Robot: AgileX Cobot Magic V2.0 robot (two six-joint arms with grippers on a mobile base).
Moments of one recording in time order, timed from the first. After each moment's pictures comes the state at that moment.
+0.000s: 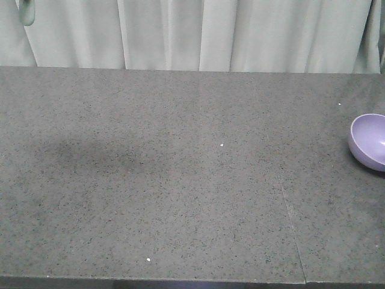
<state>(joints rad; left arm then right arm) -0.08 1.47 -1.81 -0.39 0.89 0.11 -0.56 1.87 -1.29 0.58 0.65 -0.48</state>
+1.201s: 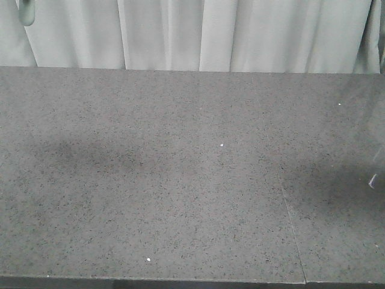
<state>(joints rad) -0.08 1.47 -1.81 -0.39 0.89 0.11 -0.56 1.24 -1.53 1.32 1.25 -0.92</state>
